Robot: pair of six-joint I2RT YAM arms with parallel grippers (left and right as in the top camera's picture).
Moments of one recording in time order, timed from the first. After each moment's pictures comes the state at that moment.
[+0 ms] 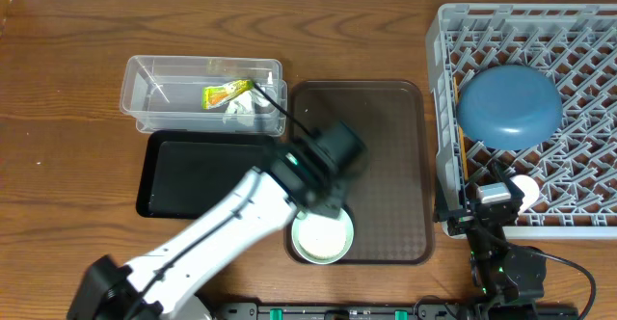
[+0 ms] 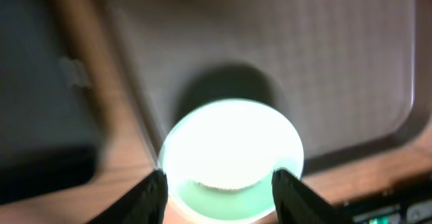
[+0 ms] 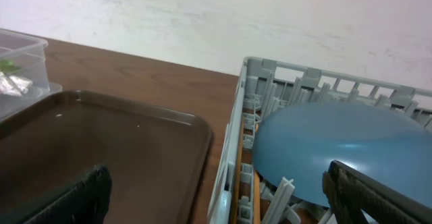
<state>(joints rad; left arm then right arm) -0.83 1.50 1.19 -1.04 0.02 -0.57 0.10 0.01 0.01 -0.07 -0.07 -0.11</state>
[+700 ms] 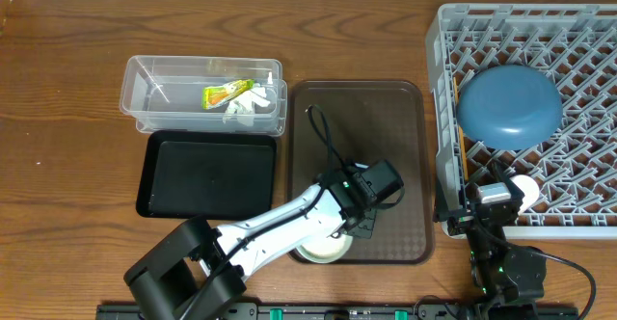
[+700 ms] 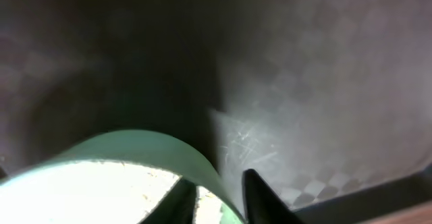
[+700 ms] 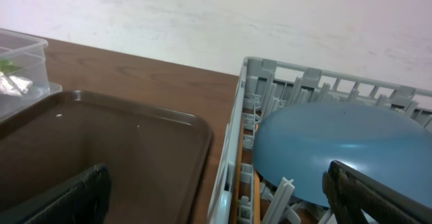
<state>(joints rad) -0.99 1.73 1.09 -0.76 0.02 -0.73 0.10 0.01 0.01 -0.07 -0.07 -0.11</state>
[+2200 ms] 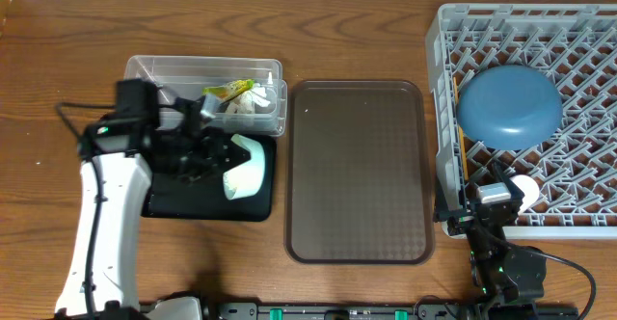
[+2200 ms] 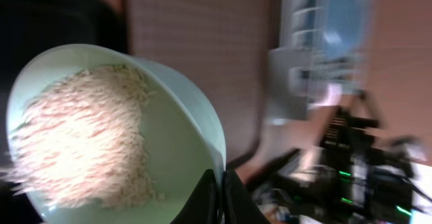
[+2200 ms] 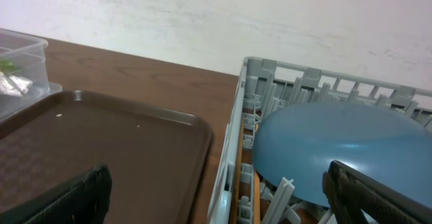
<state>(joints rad) 0.15 1.36 1.10 -1.14 0.87 -0.04 0.10 0.01 0.01 -0.07 -0.07 -0.11</state>
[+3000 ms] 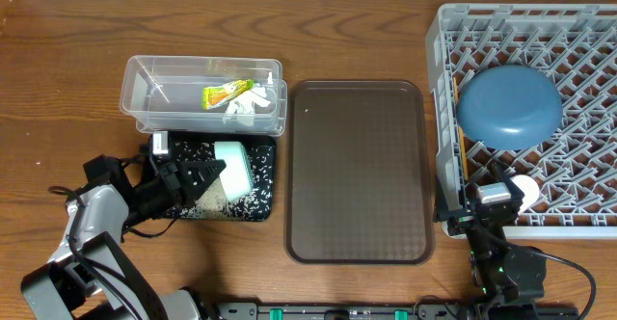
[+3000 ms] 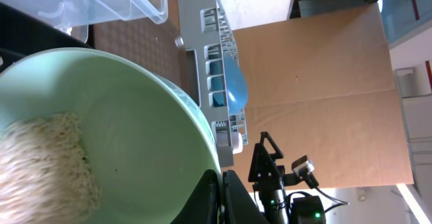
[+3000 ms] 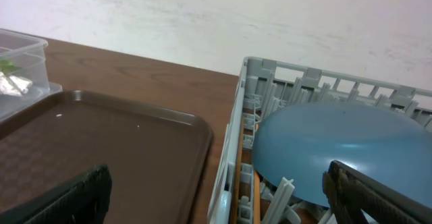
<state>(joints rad) 0.54 1.50 0.67 -0.83 1.47 0.27 0.10 0.01 0.01 -0.07 -0.07 -0.11</state>
